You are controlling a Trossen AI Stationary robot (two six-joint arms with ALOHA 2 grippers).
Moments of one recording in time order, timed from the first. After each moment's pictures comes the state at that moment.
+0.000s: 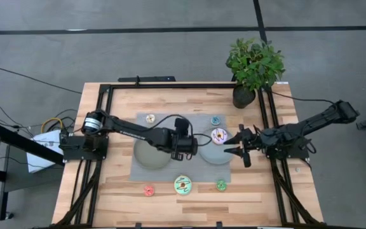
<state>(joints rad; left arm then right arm) -0.16 1.97 1.55 -0.74 -0.62 0.23 0.33 0.69 0.25 0.14 0.23 0.33</state>
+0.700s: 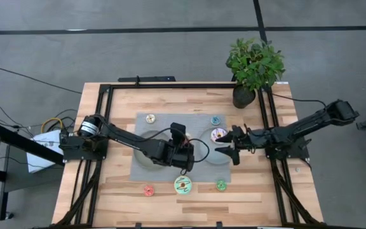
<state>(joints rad) -0.28 1.95 1.55 -0.76 -0.92 0.17 0.25 0.98 0.25 0.45 0.23 0.46</state>
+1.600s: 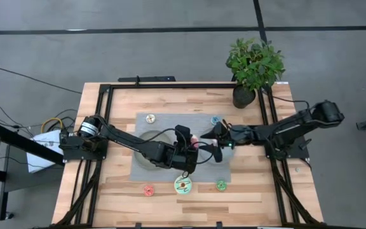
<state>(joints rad) -0.29 1.96 1.55 -0.56 -0.92 0.27 0.13 1.33 0.49 0.51 0.12 0.39</state>
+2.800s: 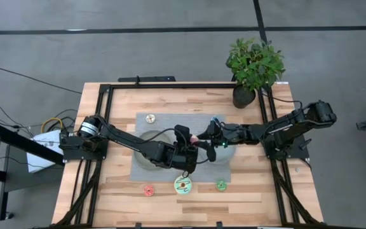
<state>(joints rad) -0.29 1.96 1.55 -0.57 -0.92 0.24 0.10 1.43 0.59 0.51 0.10 0.33</state>
